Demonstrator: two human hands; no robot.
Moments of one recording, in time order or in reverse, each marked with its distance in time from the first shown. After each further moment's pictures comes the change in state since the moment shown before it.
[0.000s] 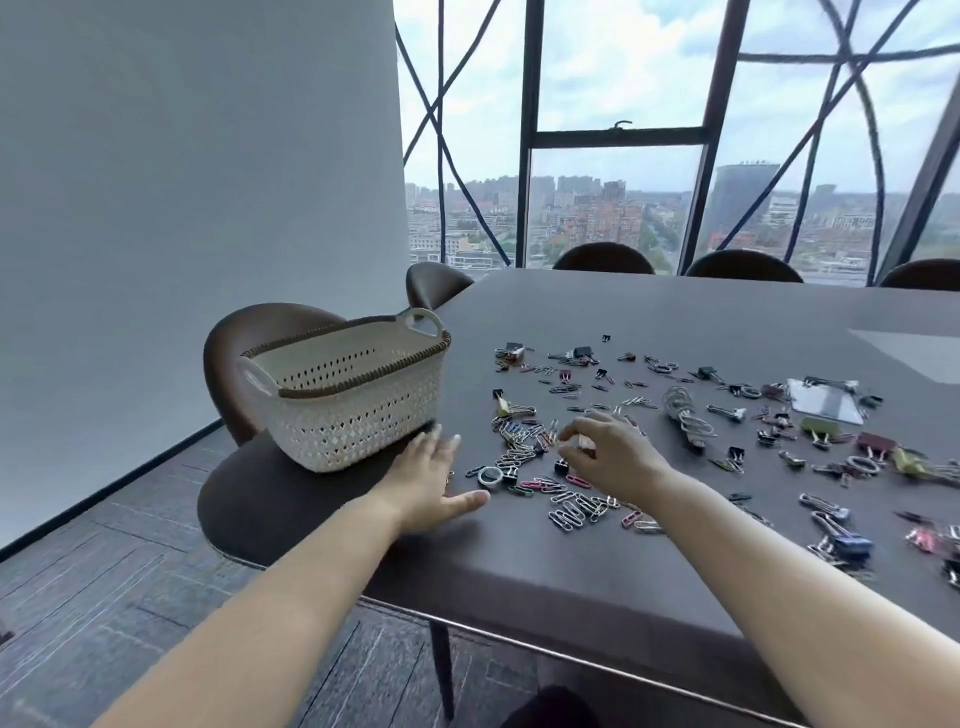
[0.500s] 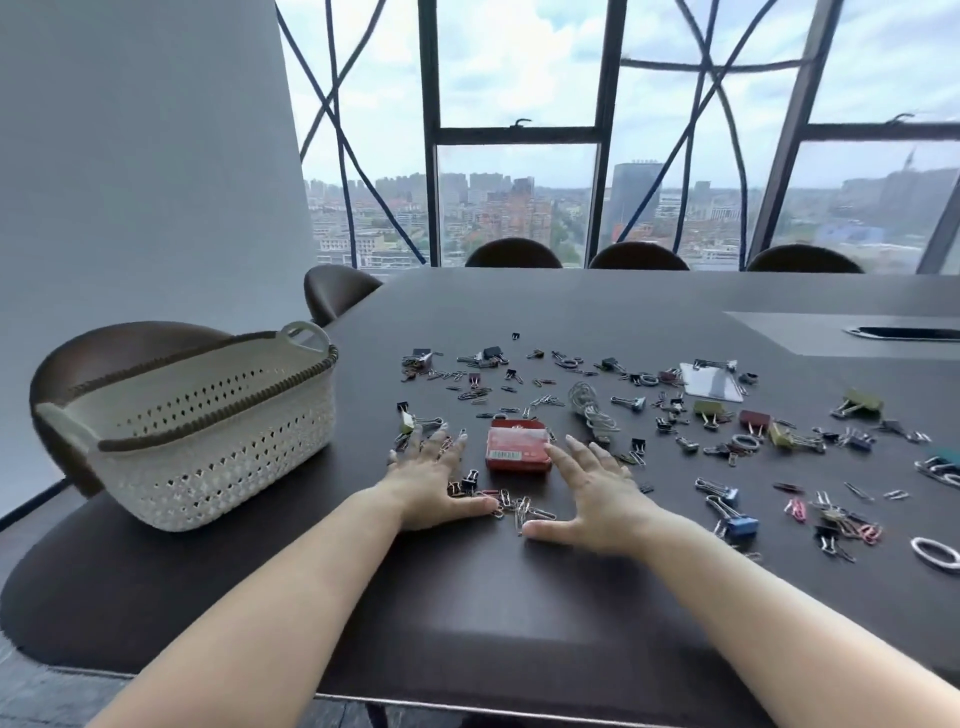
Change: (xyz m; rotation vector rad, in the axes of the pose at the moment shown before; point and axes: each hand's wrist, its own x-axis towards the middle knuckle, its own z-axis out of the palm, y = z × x) left_hand 0.084 0.076 0.026 0.056 -0.112 0.152; right_hand -0.051 0.057 -0.014 -0.164 -0.274 0.252
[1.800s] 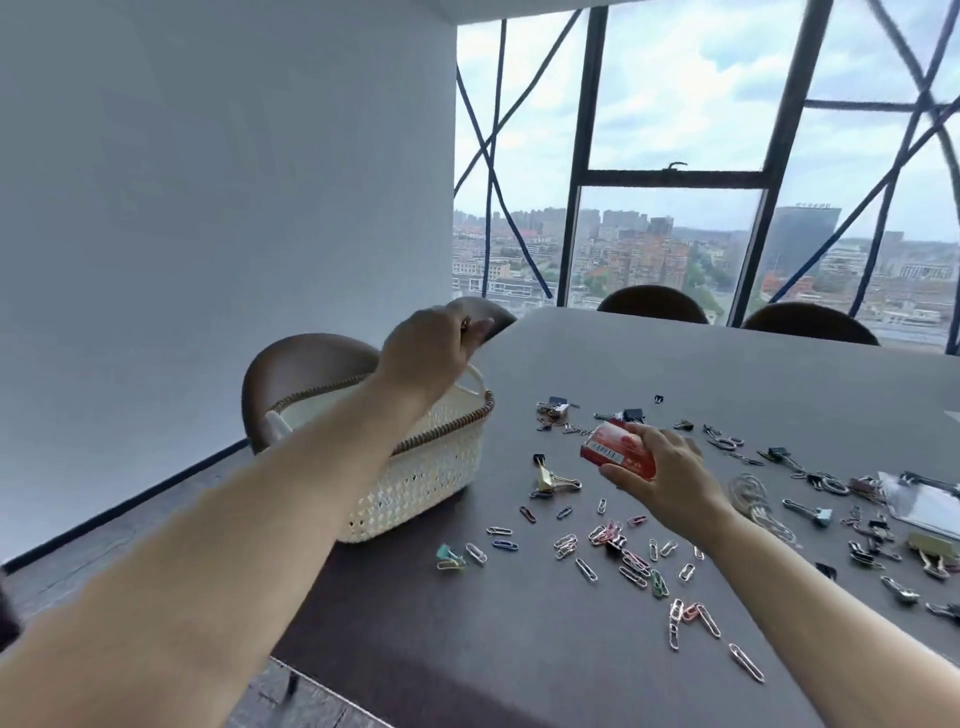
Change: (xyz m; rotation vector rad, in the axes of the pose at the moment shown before) left_hand -0.060 -0.075 -0.180 -0.028 0.909 -0.129; right_hand 0.092 -0.070 -0.051 0.270 0.391 -0.190
